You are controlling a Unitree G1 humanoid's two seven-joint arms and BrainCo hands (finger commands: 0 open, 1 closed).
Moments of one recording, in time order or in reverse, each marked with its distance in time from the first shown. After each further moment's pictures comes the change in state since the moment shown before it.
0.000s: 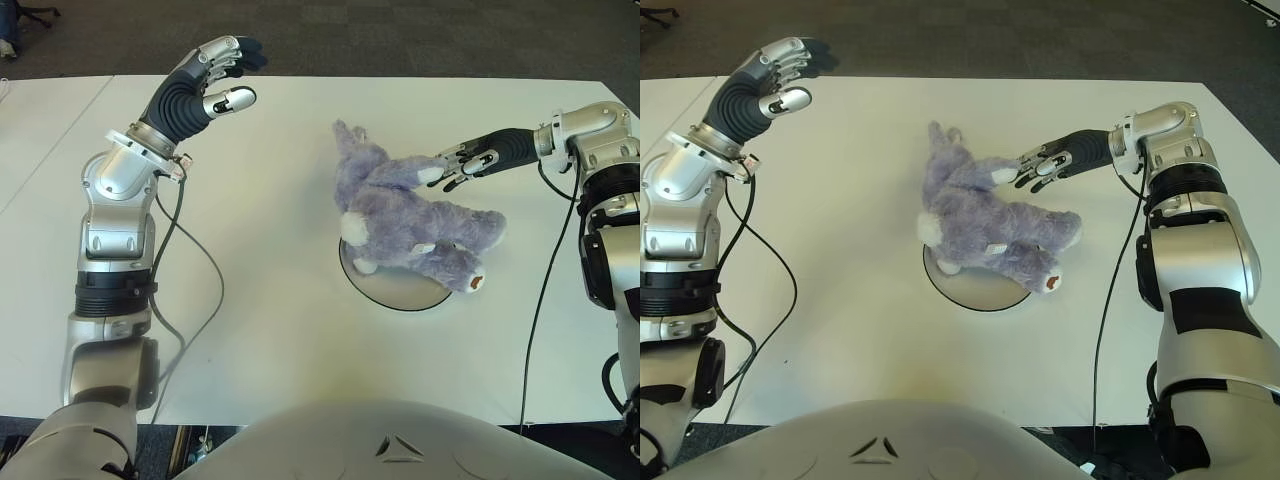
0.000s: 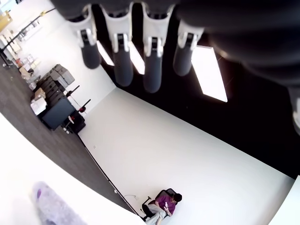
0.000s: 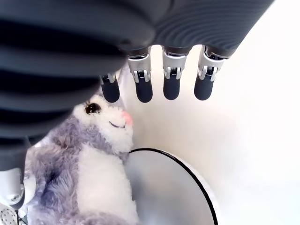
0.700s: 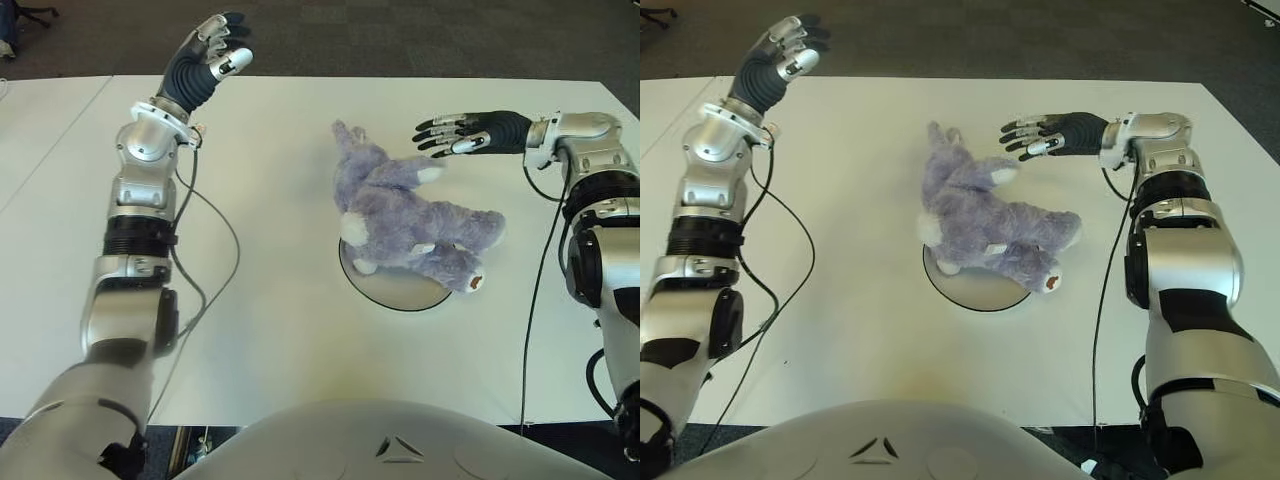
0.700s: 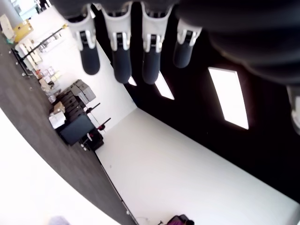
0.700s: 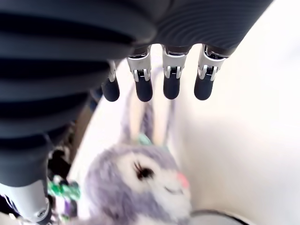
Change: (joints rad) left arm -0.279 -0.080 -0.035 0.565 0.060 -0.141 0.156; right arm 0.042 0.091 -0.207 0.019 0.086 -0.006 -0.309
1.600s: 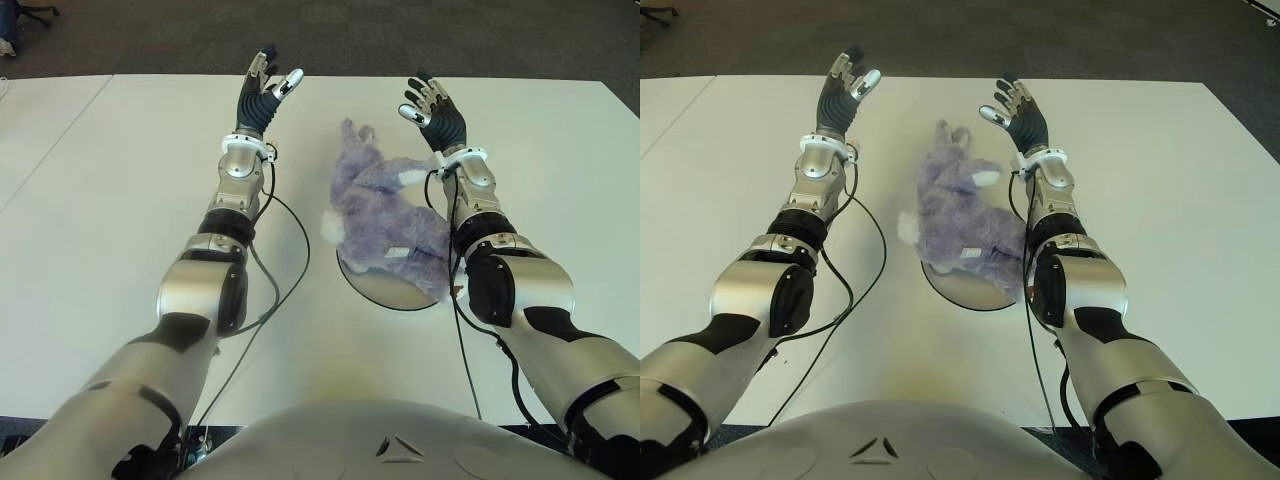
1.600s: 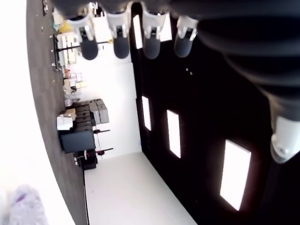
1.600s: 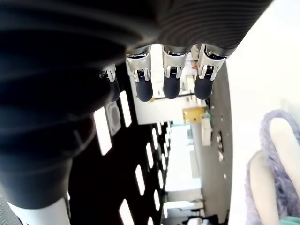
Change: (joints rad) left arm -0.170 -0.299 0.064 0.561 -0.049 -0.234 0.317; right arm 0.114 0.404 -0.326 -0.009 0.184 -0.224 -0.811
